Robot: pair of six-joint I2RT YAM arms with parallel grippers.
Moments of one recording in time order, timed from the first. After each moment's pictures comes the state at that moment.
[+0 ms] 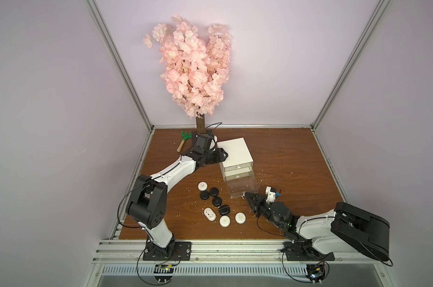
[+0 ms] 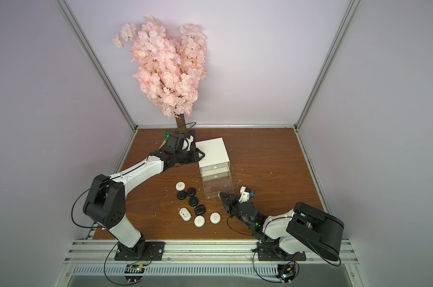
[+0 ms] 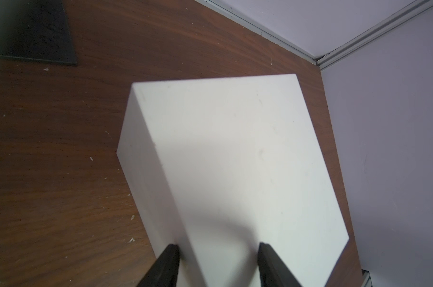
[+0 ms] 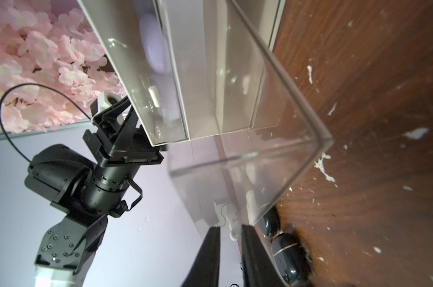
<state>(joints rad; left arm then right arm) -0.42 1.68 1.19 -0.23 0.31 -0.56 1.03 1.34 0.11 1.01 0.26 1.75</state>
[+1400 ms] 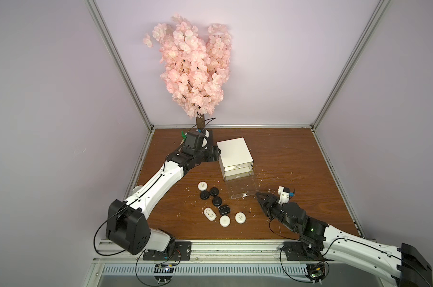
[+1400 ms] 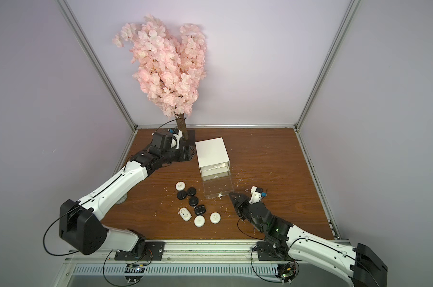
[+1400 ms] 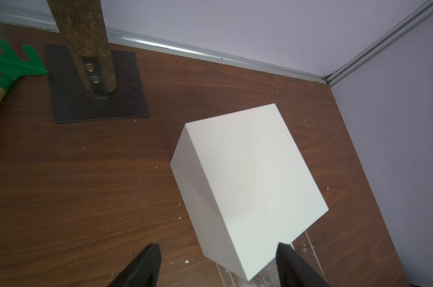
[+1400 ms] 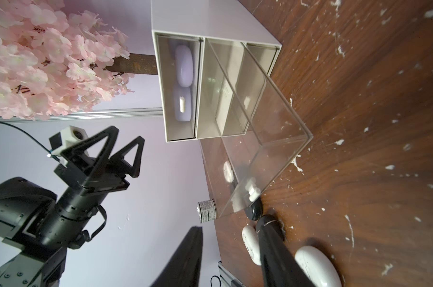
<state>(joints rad) -0.42 1.37 1.16 -0.48 0.10 -0.40 1.03 0.61 0.19 0.09 0.31 1.62</state>
